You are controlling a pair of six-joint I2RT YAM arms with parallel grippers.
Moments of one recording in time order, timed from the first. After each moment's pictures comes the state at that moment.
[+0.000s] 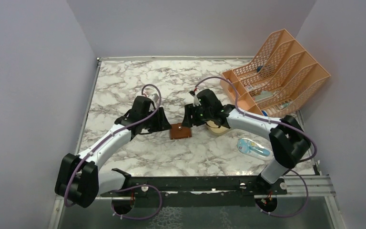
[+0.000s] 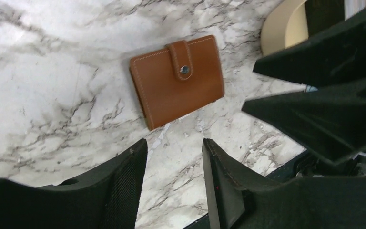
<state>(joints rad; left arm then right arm) -0.41 1.23 0.75 -0.36 0.33 -0.56 0.75 1.61 1.02 -0.16 -0.22 0.44</state>
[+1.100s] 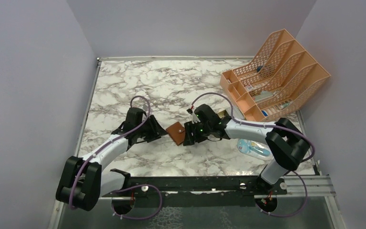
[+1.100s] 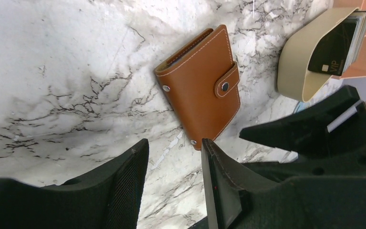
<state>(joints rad) -0.32 1.16 0.47 -0.13 0.36 -0.79 0.82 1.66 0.88 -0.10 -0.32 0.48</state>
